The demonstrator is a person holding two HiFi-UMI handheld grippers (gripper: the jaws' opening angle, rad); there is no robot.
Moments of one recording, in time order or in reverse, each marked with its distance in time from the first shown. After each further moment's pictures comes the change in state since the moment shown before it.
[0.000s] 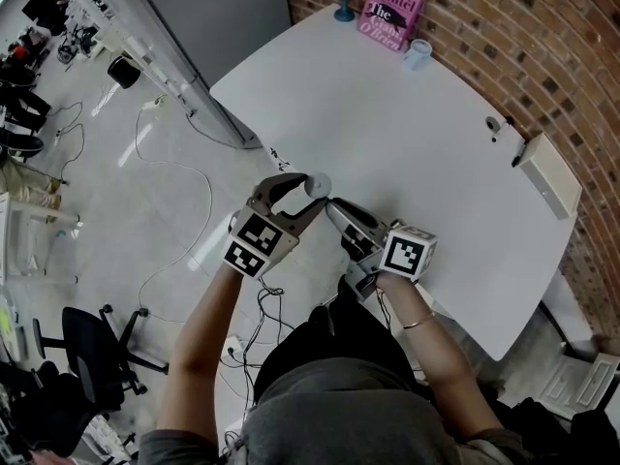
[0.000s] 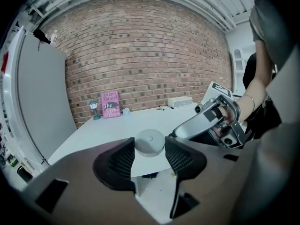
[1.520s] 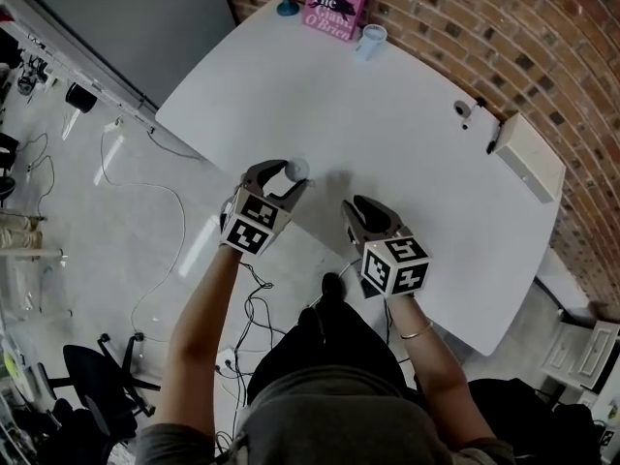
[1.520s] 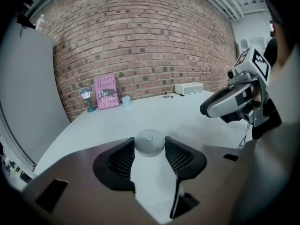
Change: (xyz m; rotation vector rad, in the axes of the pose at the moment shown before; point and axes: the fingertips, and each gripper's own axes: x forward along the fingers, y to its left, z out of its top) left arm 0.127 0.040 -0.017 0.017 0.144 -0.001; right arm -0.075 -0.097 0.067 -0.465 0.054 -0.614
